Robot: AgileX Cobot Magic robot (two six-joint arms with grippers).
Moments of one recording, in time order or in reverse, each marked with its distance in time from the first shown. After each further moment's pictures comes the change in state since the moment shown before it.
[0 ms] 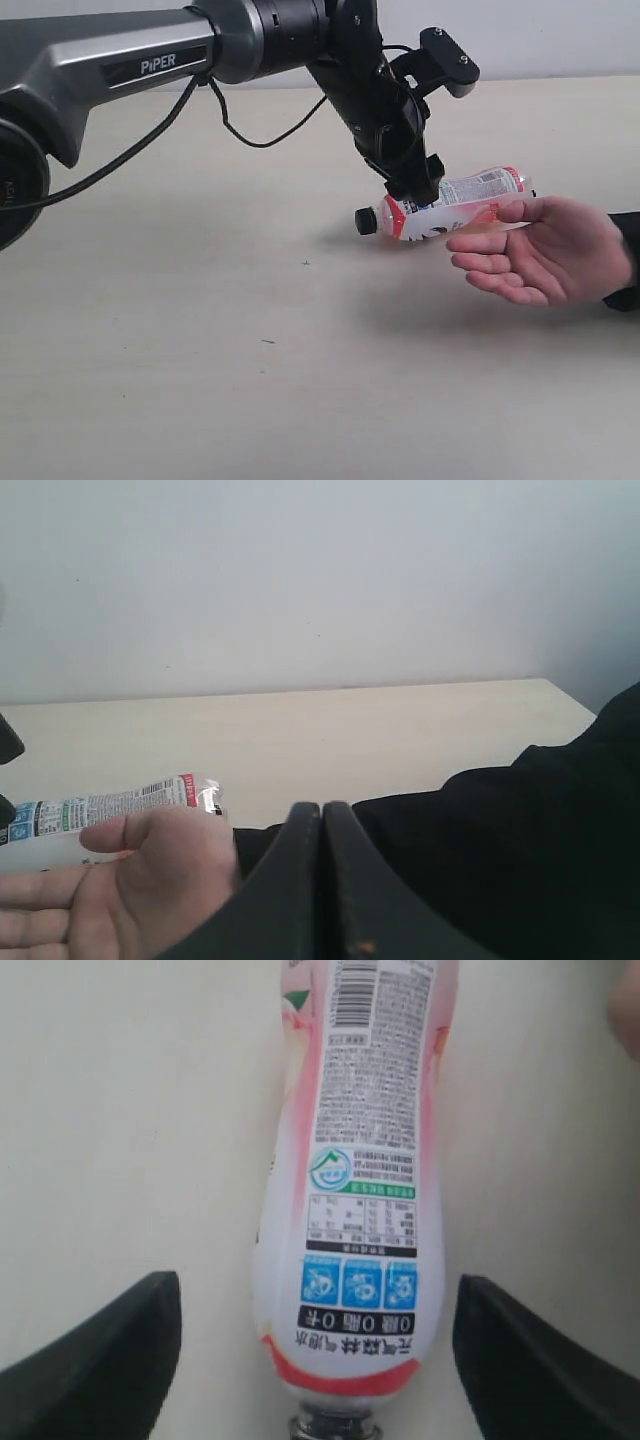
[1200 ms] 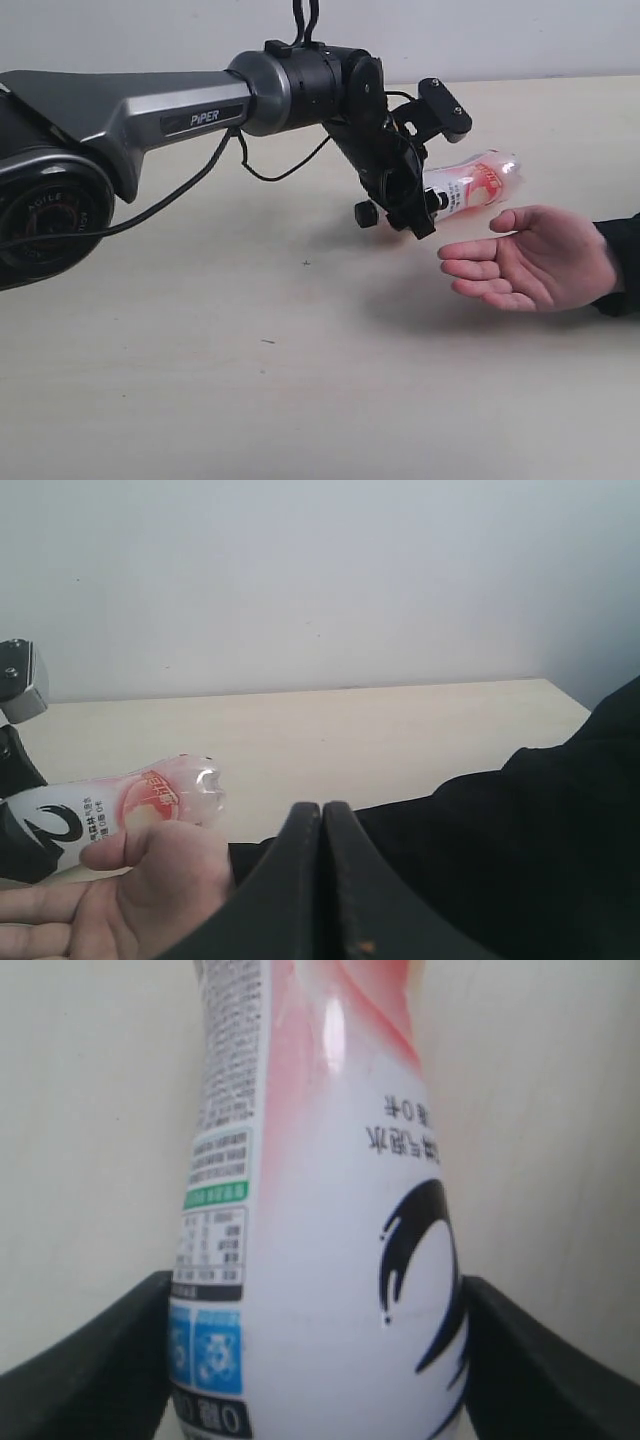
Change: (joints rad) left arm -0.004 0.126 -0.007 0.003 -0.120 0.004; right arm 0.000 0.000 0.000 0.000 0.000 0.000
